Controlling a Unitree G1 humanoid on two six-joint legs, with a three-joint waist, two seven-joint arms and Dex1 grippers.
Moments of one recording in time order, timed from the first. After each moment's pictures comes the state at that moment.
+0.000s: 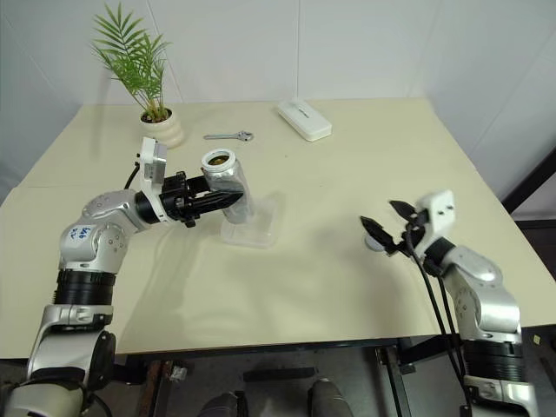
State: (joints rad) left arm -0.83 0.55 0.10 0.35 -0.48 0.37 -1.13; right arm -0.42 -0.61 -0.17 -0.12 0.52 0.44 0.71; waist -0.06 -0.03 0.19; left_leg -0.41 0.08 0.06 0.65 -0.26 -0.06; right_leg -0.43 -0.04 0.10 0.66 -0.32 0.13
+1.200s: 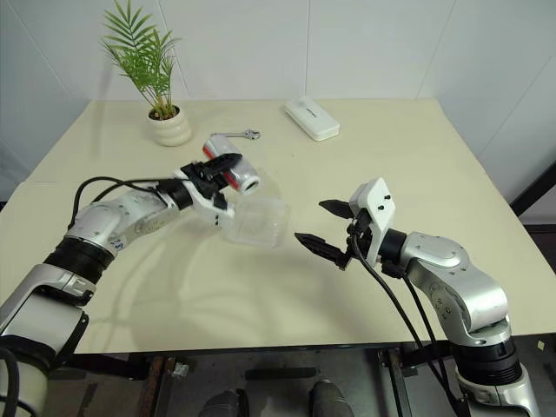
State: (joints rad) left arm -1.01 0.76 -0.56 0.59 1.19 -0.50 0.44; right arm -0.44 -0.59 -0.04 -0.40 0.60 0.66 0.69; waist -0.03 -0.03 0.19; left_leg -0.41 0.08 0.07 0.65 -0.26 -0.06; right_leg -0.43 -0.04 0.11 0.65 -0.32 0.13
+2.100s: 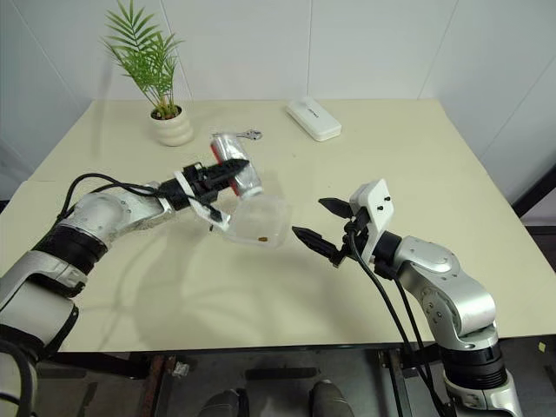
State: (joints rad) left arm -1.11 0.80 -0.56 0.69 1.06 -0.61 0.48; right arm -0.42 -0.52 -0.05 -0.39 0.60 0.63 0.64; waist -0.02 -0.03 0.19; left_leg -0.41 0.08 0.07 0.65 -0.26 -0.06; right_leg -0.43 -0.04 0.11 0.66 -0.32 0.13
